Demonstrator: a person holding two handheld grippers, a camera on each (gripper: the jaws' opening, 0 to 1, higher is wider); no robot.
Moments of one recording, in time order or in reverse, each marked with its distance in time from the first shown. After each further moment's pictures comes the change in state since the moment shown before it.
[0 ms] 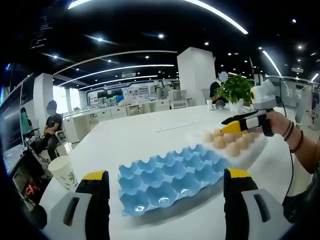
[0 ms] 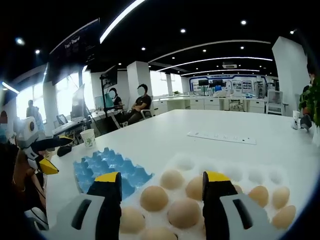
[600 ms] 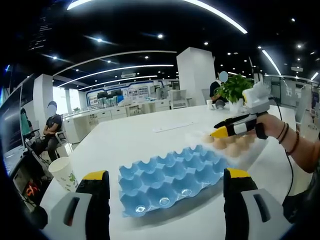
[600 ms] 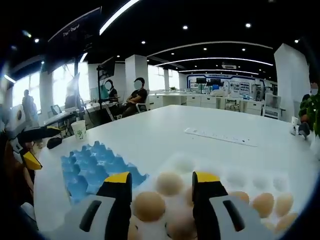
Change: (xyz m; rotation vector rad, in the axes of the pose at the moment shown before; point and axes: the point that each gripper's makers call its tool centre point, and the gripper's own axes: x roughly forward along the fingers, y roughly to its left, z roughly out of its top) left arm -0.007 0.004 -0.005 0.005 -0.001 0.001; right arm 0.029 0.000 -0.014 -0.052 0.064 -0.045
